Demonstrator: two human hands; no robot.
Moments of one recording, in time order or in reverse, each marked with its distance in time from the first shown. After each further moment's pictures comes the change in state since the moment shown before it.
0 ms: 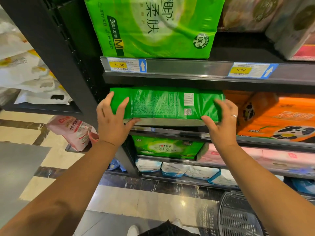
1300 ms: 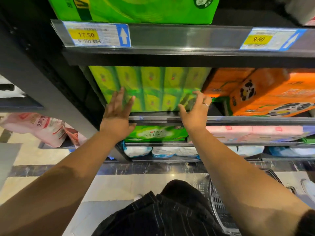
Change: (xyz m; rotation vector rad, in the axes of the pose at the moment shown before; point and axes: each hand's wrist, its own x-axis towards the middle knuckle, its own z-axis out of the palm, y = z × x) left_hand -0.006 -0.001 0.086 -0.036 -0.771 0.014; right_hand 0.007 0.040 0.092 -0.264 0.008 0.354
